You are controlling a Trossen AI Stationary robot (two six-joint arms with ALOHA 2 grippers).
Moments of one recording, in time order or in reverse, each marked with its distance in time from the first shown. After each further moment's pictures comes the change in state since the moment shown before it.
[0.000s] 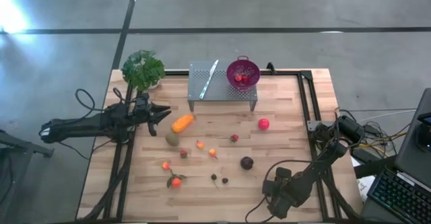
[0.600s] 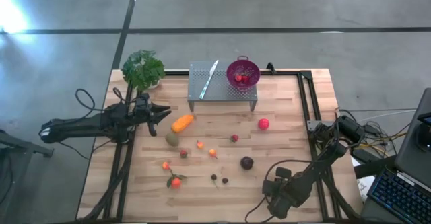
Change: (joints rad) left arm 0.000 0.000 0.000 0.000 0.000 0.000; right arm 0.000 0.000 0.000 0.002 0.003 0.000
